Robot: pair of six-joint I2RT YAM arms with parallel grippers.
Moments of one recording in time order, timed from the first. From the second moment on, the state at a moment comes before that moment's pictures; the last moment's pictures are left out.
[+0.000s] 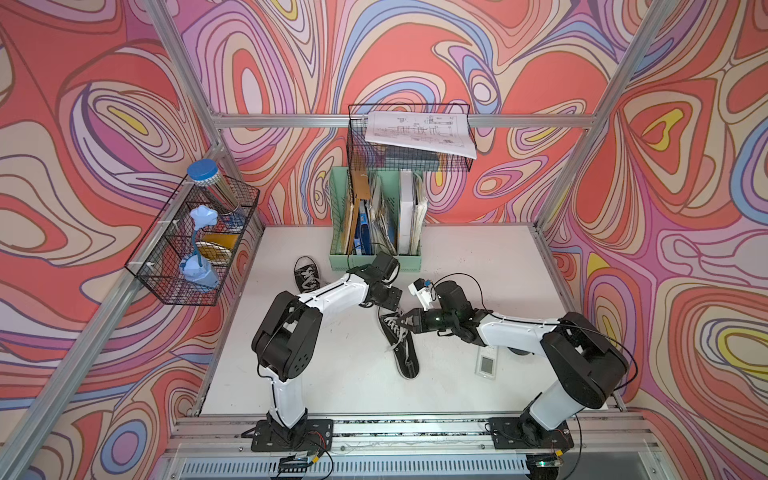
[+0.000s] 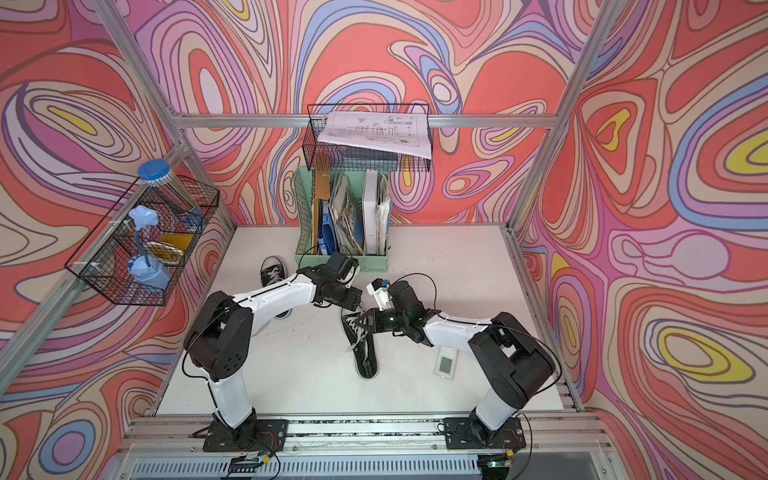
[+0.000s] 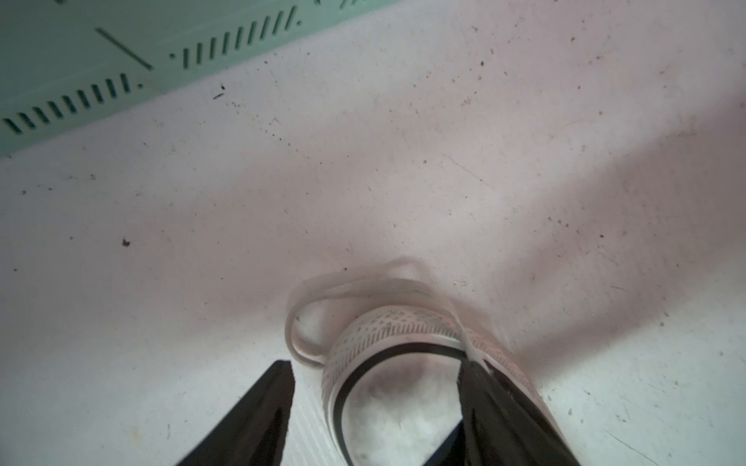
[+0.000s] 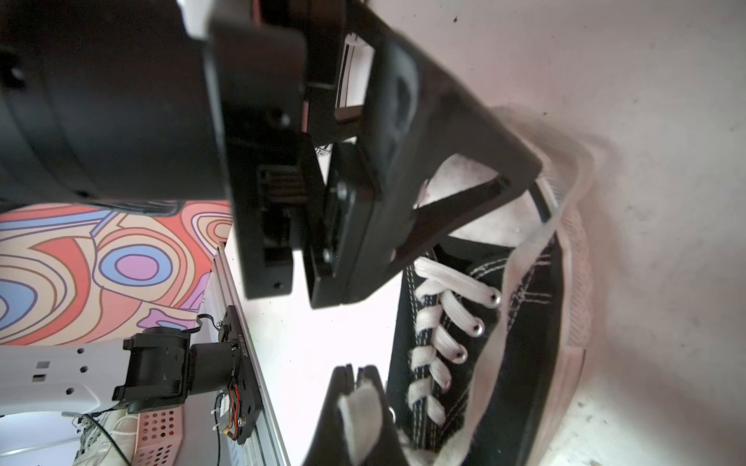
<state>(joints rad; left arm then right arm) -0.56 1.86 1.31 -0.55 -0.01 -0.17 0.64 1.63 0.76 0.25 -0.58 0.61</state>
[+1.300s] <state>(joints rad) -0.48 1.95 1.26 -0.49 -0.02 -0.25 0.64 1.66 0.76 0.28 -0.60 0.61</state>
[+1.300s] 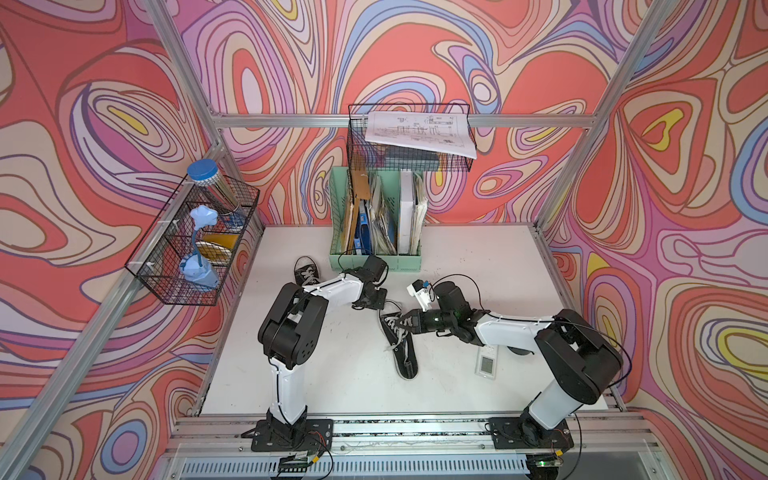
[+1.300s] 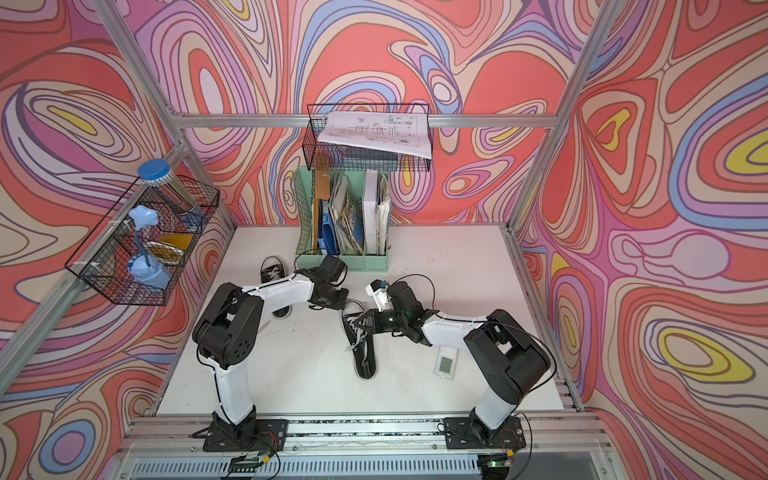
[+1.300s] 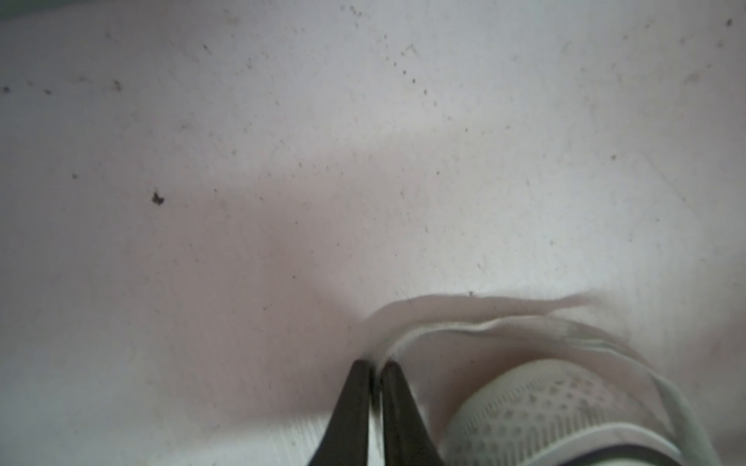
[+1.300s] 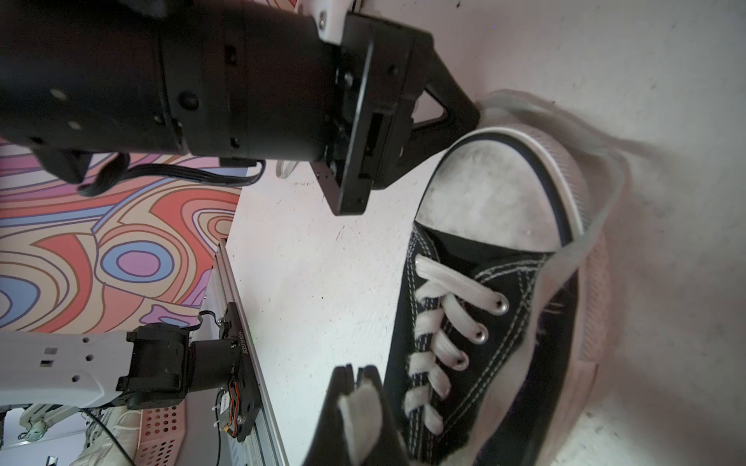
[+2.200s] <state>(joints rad) -0.46 1.32 1.03 -0.49 -0.07 -0.28 0.64 1.62 0.77 0.23 -0.54 0.61</state>
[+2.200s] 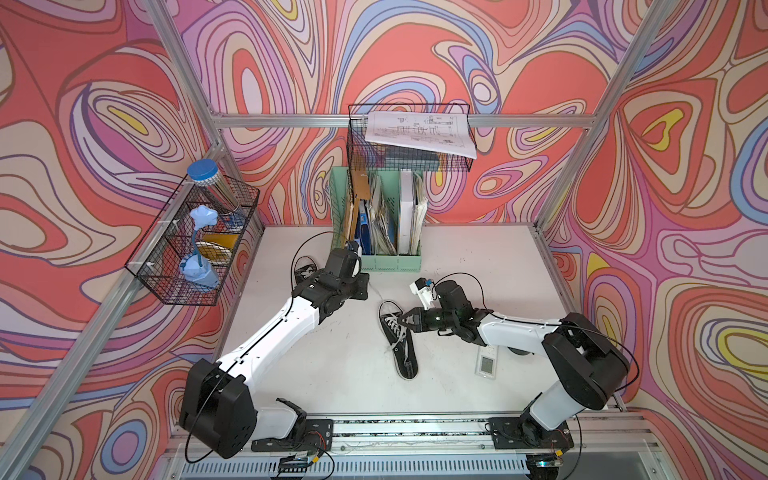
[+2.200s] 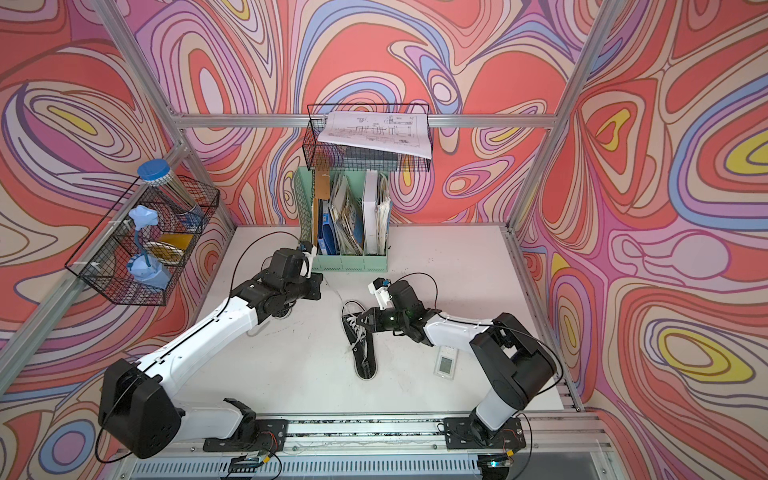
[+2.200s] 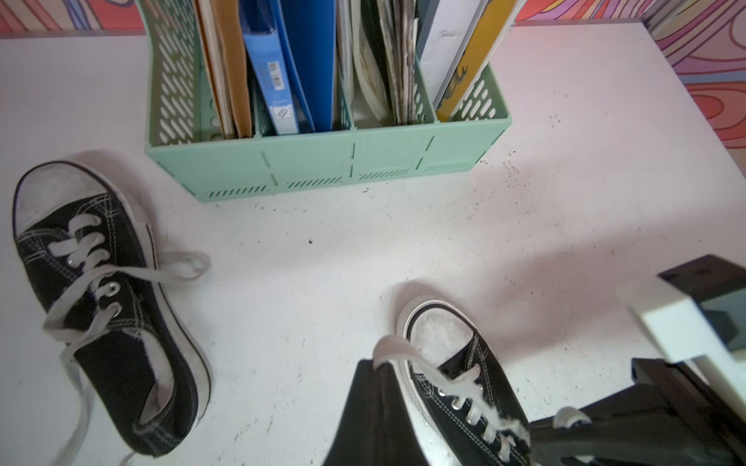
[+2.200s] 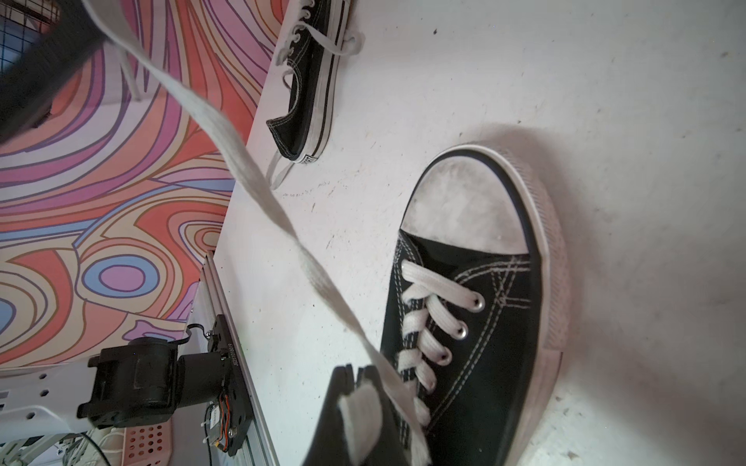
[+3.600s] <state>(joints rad) -0.77 1.07 0.82 -0.55 0.40 -0.37 0.62 1.80 1.01 0.03 -0.57 0.67</state>
